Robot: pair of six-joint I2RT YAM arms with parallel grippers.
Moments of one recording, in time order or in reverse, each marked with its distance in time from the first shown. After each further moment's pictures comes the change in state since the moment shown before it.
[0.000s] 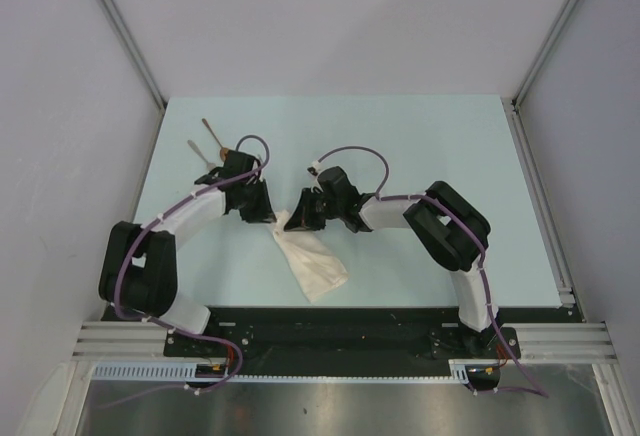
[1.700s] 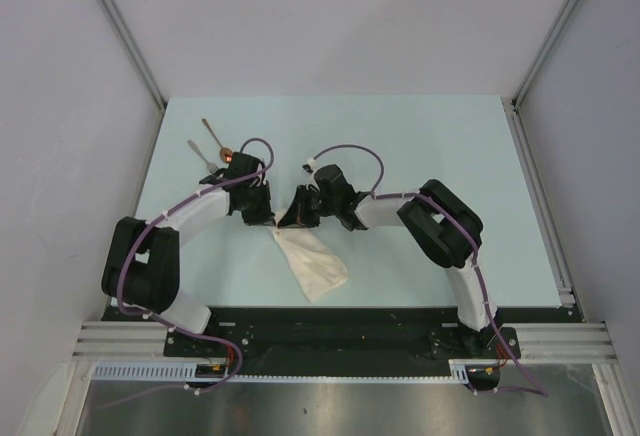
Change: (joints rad) left arm -0.022 0.018 -0.002 -0.006 -0.026 0.000; right arm -0.002 0.043 0.046 0.052 -0.034 0.022
